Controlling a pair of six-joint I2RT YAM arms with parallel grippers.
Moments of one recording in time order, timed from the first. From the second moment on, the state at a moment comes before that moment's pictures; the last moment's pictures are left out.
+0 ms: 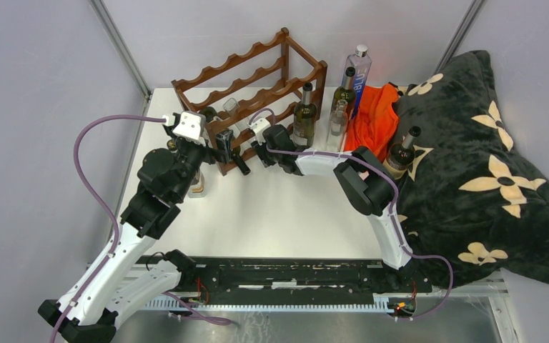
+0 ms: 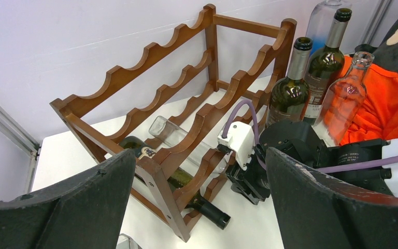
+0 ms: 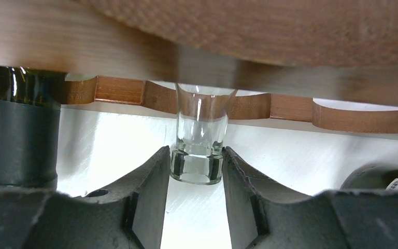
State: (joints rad) left arm -0.56 0.77 0.93 -0.09 -0.25 0.10; right arm 0.76 2.21 1.49 0.12 0.11 -0.05
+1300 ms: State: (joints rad) left arm -0.56 0.77 0.93 -0.09 -0.25 0.11; right arm 0.76 2.26 1.59 0.11 0.10 -0.03
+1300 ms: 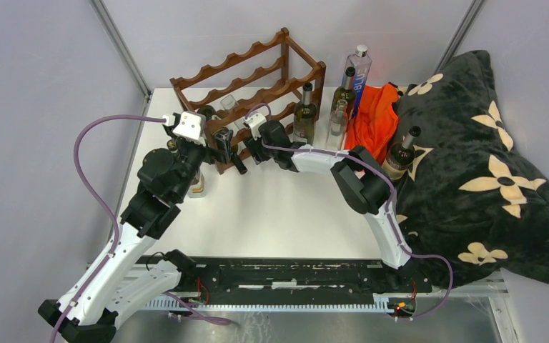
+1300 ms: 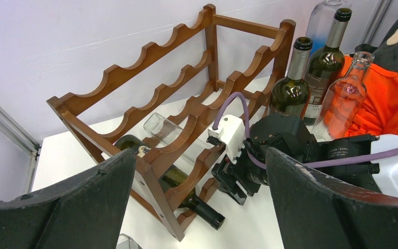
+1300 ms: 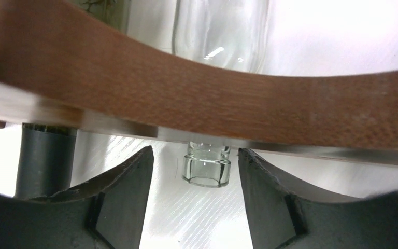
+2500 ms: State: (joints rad) left arm -0.56 0.76 1.01 -0.20 -0.14 -0.05; right arm 0.73 1.65 1.24 -0.45 -0.52 -0.63
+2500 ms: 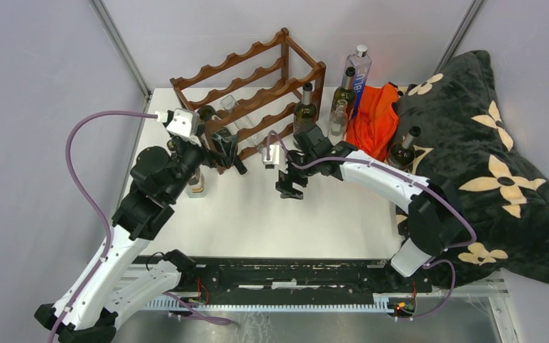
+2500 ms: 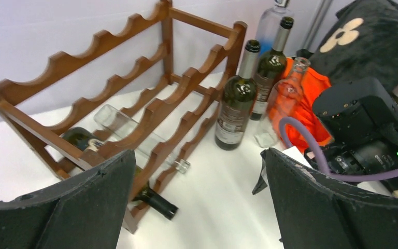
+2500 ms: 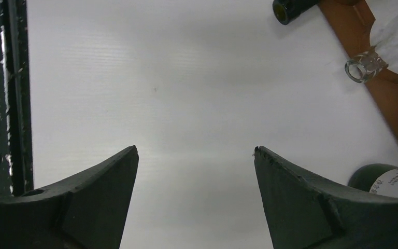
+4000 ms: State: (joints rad) left arm -0.58 0.82 0.89 -0.20 0.25 -0.74; right arm 0.27 0.65 0.40 -0.26 -0.69 -0.85
